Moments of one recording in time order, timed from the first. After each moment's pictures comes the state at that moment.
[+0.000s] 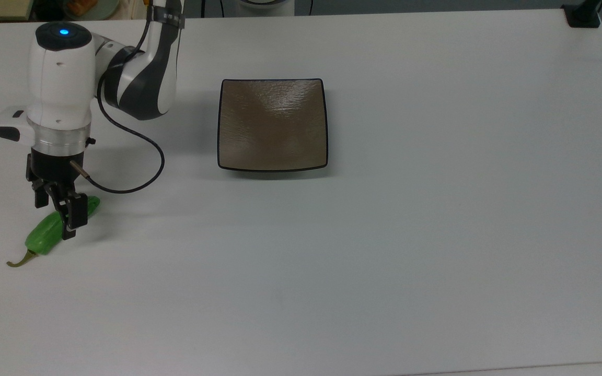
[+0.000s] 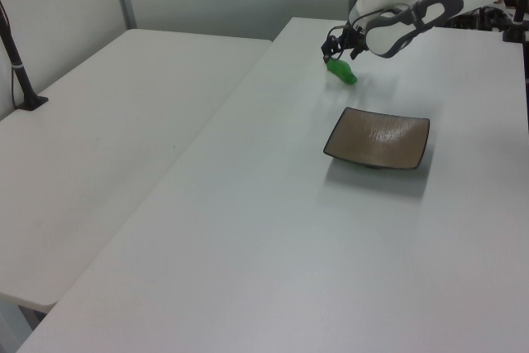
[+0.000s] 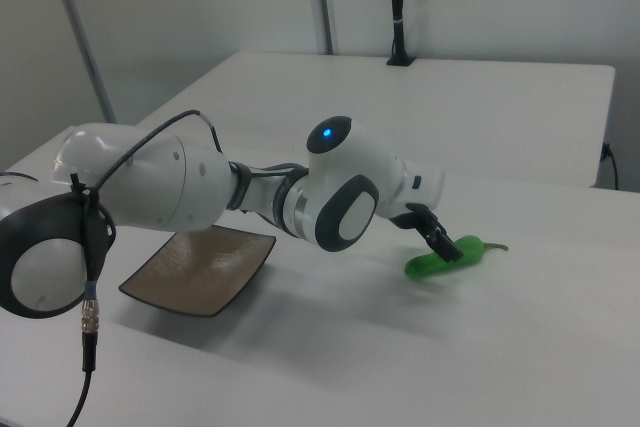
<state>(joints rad) -0.13 0.71 -0.21 -1.52 -0.01 2.82 0.48</state>
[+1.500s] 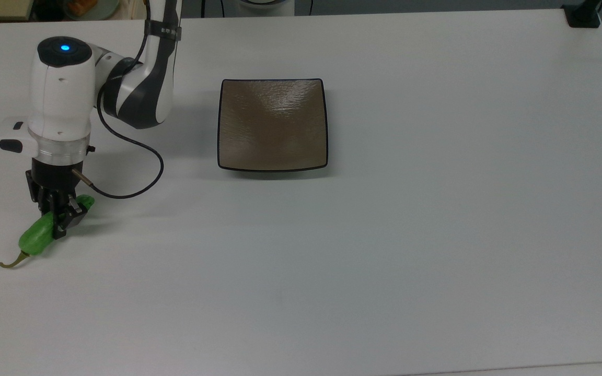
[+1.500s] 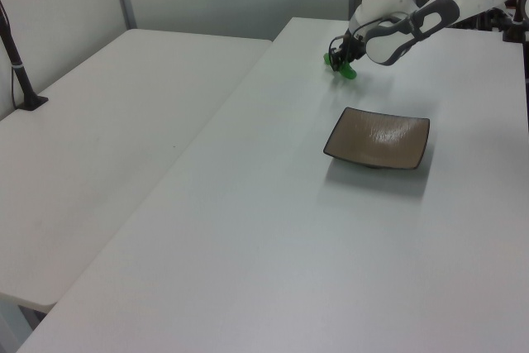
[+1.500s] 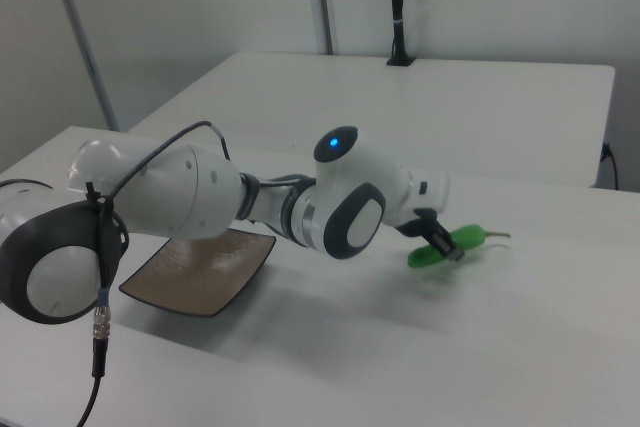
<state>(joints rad) -0.15 0.75 -0.21 -1.48 -0.05 2.82 0.41</state>
